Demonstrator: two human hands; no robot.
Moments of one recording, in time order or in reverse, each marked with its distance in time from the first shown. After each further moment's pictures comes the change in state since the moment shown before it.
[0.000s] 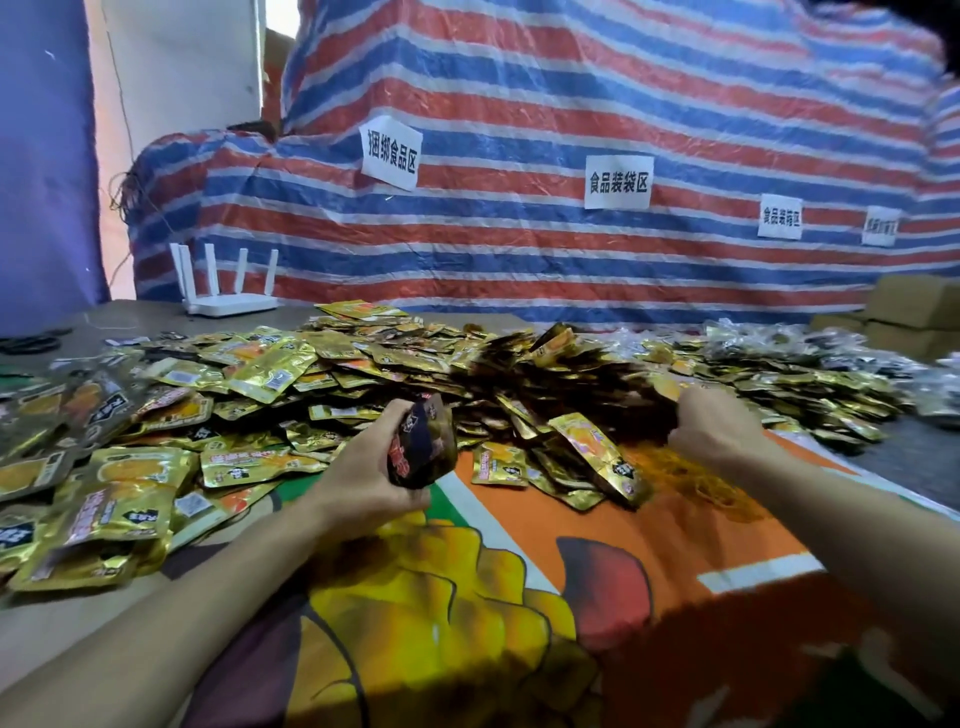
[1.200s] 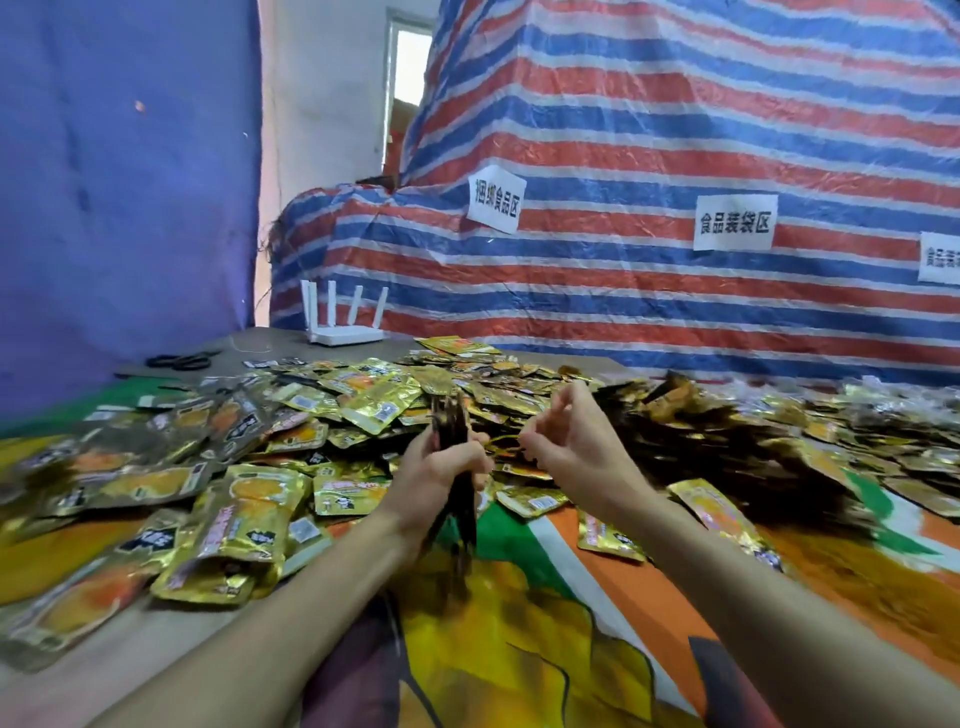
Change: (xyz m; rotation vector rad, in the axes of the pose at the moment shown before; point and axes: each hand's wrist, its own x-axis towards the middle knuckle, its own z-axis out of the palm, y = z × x) left_hand 0.012 0.000 -0.021 -0.676 0.330 -0.296; right_hand -0.030 -0.201 0.019 1.124 -0.076 -0.649
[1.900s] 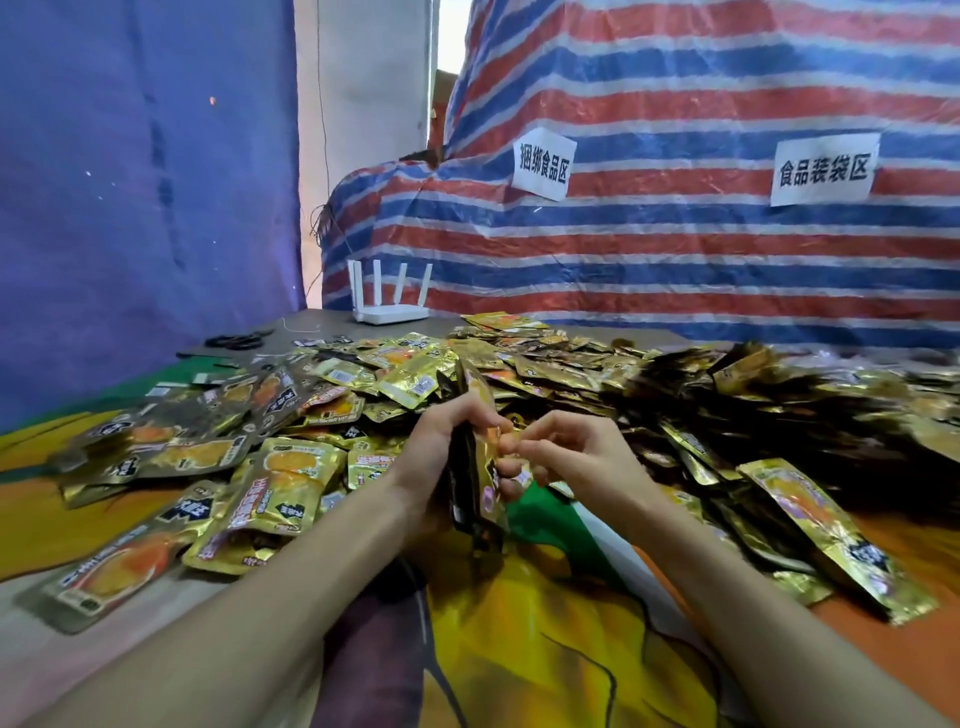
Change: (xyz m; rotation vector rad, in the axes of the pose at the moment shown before) left_hand 0.010 0.003 -0.017 -0.399 -0.253 -0.333; right_hand -0.002 0.025 0.040 0.345 -0.176 0.123
